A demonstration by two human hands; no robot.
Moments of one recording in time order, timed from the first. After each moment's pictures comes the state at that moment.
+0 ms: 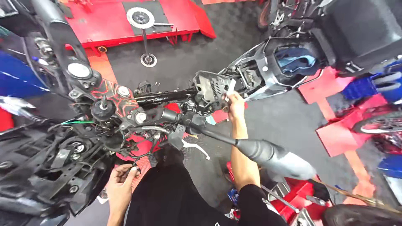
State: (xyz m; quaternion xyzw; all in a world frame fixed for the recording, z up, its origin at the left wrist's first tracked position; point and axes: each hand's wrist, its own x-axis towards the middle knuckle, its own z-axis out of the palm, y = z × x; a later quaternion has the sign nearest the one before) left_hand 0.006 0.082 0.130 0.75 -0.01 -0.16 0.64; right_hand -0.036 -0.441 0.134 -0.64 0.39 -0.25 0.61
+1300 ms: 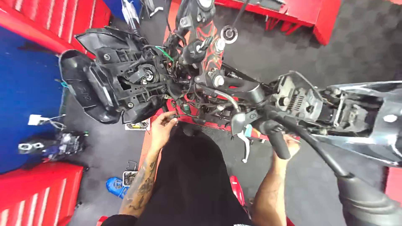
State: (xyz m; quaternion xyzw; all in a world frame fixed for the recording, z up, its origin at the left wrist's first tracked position) left_hand -0.005 0.071 0.115 0.73 0.08 -0.08 0.67; right_hand -0.112 -0.399 0.084 -0.83 0.40 -0.12 0.37
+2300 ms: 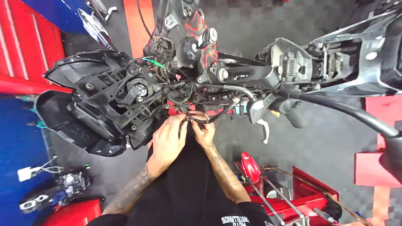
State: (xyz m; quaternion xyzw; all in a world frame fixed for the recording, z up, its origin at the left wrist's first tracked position) left_hand 0.038 0.102 0.174 0.90 -0.26 0.02 0.35; right_hand -0.012 -0.046 0.069 -0.71 0.04 -0.28 0.65
